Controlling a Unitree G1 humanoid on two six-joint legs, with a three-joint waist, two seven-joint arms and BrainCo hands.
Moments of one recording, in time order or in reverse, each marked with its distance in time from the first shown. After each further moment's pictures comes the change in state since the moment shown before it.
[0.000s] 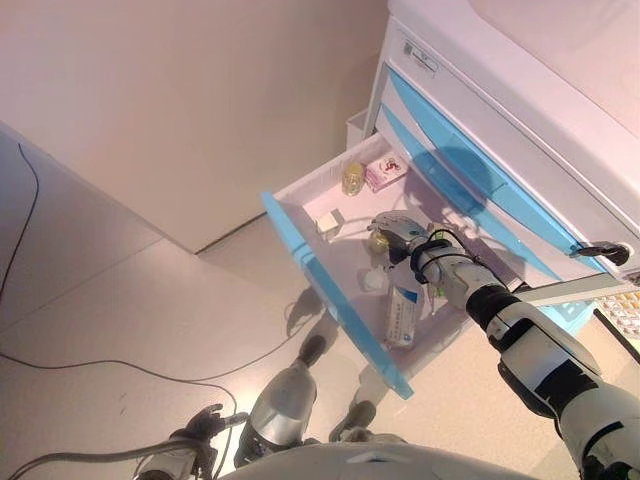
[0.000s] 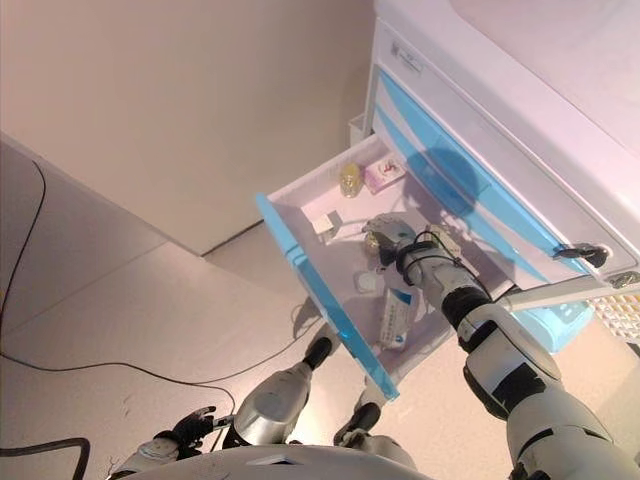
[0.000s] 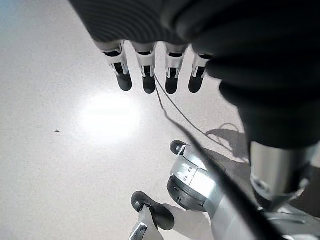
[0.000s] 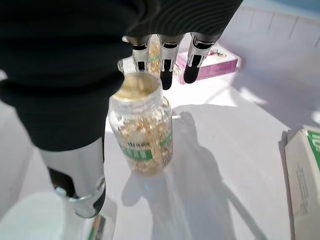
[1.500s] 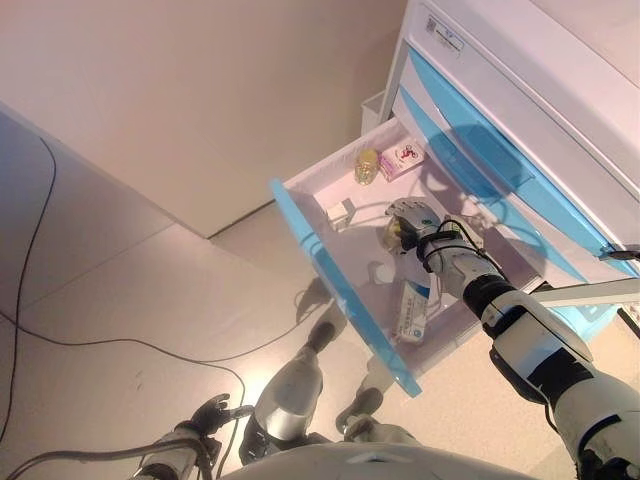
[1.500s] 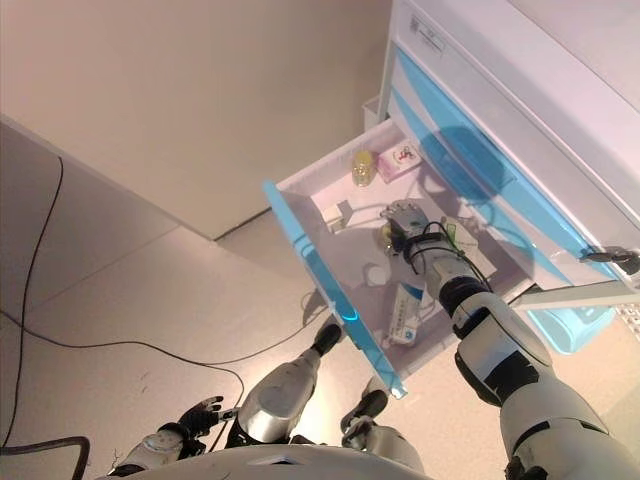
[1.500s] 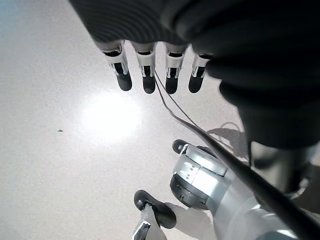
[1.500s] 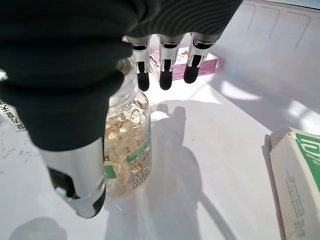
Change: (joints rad) left arm -0.024 0.001 -0.030 0.000 -0.004 -0.046 -0.019; right arm -0.071 0.029 -0.003 0.129 -0.011 0.112 -0.101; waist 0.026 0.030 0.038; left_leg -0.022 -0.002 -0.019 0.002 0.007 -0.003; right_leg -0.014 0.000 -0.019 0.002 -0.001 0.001
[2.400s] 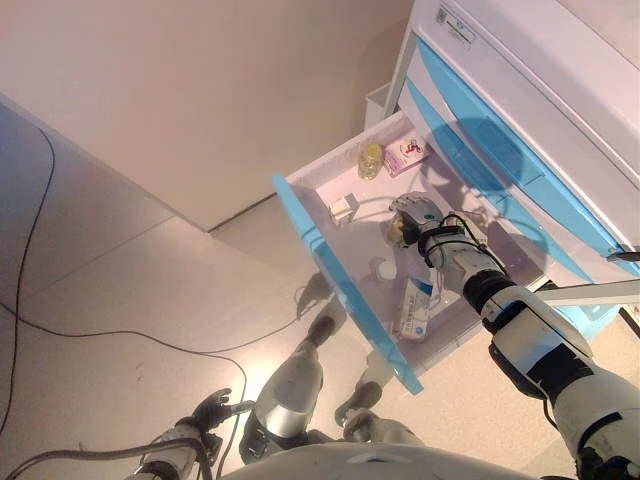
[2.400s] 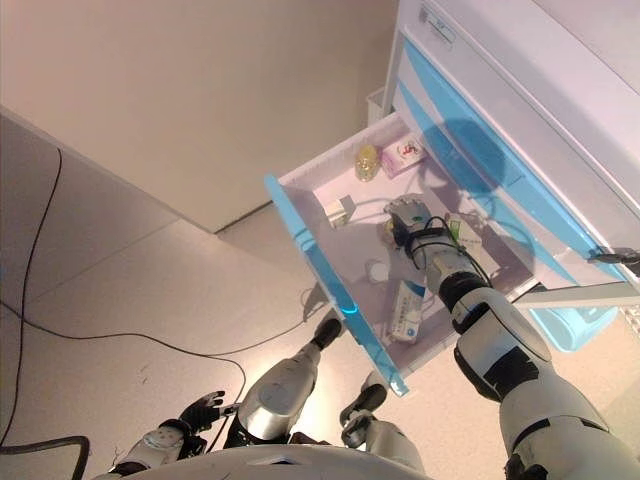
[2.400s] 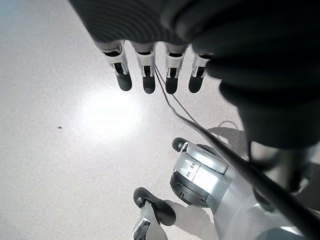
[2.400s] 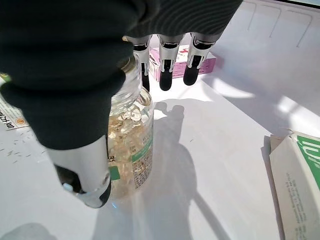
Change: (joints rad) left arm 0.000 0.000 -0.001 0.000 -0.007 -0.019 -0.001; right arm -0.026 0.000 -0.002 0.010 0.000 0.028 0.004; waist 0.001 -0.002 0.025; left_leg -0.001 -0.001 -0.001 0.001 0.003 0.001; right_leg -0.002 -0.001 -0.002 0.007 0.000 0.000
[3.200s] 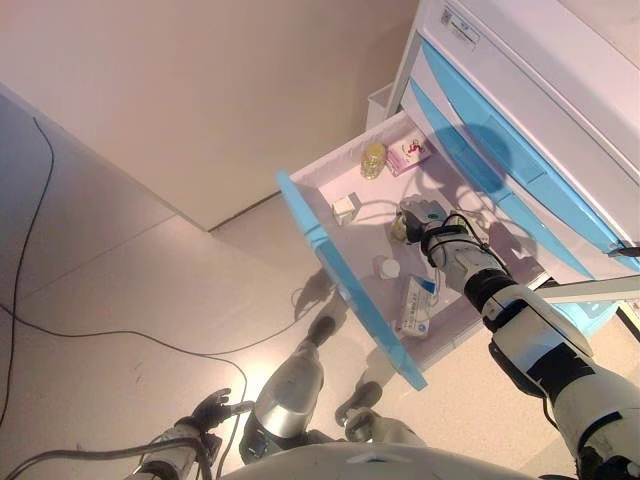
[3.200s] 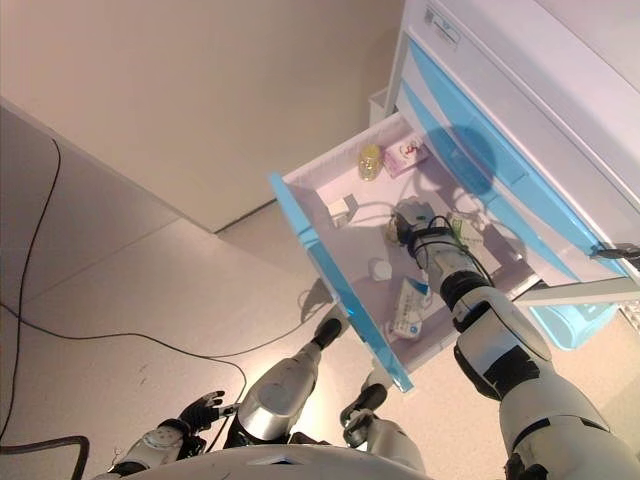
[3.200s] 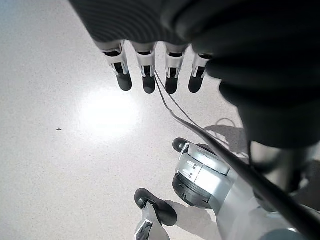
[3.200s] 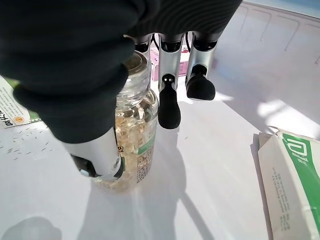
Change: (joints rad) left arm 0.000 0.005 -0.008 -0.001 0.001 -0.001 0.000; right arm -0.006 -0.001 -0.017 0.016 -0.010 0.003 0.013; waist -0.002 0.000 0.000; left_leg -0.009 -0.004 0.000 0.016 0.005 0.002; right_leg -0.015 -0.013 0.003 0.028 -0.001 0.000
